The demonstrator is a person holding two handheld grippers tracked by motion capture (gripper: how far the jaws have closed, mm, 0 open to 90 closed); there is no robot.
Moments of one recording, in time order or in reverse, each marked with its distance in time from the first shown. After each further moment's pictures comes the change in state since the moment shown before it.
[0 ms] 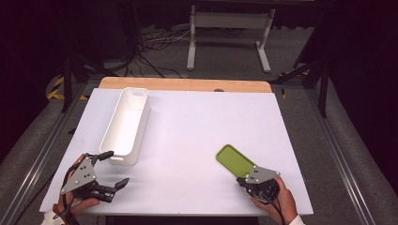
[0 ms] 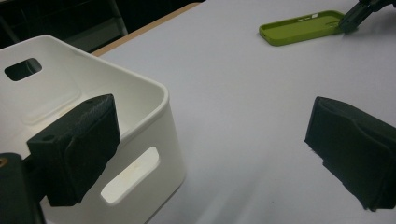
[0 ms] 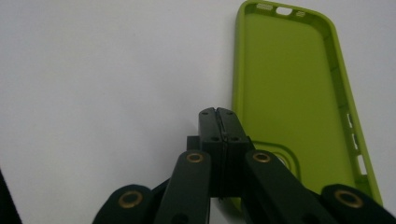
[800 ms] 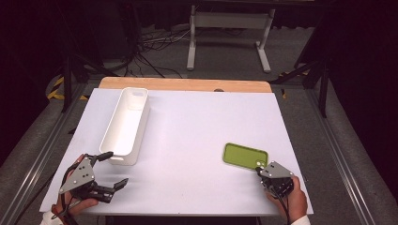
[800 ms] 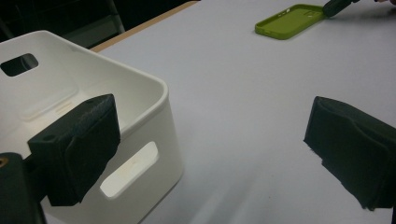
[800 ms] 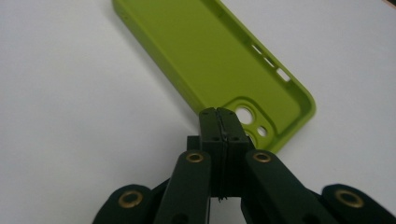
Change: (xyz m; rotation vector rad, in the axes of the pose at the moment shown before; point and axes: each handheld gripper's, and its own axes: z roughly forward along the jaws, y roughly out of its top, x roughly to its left) left arm 0.003 -0.002 -0.002 -0.001 -0.015 -0.024; right arm -0.028 -0.025 -0.010 0.020 -0.310 0.108
